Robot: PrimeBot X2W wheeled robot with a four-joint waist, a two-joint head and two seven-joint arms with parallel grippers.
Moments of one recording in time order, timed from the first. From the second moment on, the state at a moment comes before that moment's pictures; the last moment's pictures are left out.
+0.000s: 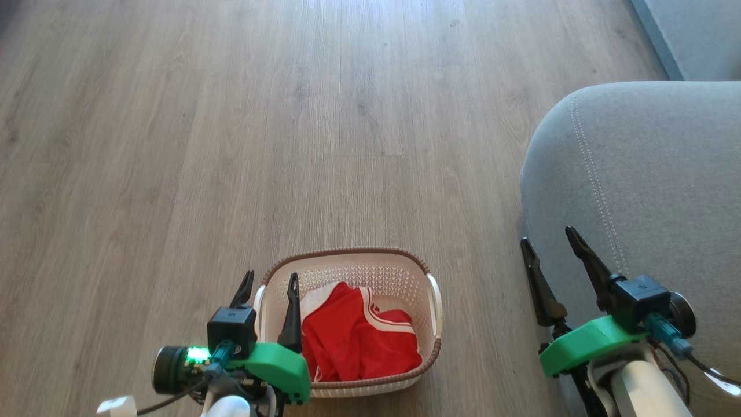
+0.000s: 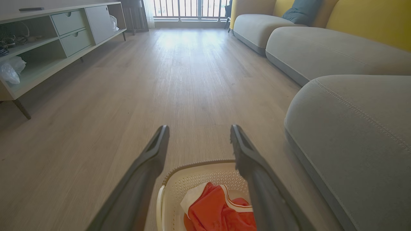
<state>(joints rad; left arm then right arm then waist) -0.07 0.05 -0.36 0.28 -0.22 0.26 -0.25 -0.06 -0.10 0.11 0.20 0.14 0.13 -0.25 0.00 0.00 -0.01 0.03</state>
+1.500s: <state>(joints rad) -0.68 0.05 -0.49 1.01 -0.09 0.20 -0.25 -0.30 -0.13 0.12 0.21 0.18 0.13 -0.25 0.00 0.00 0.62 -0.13</state>
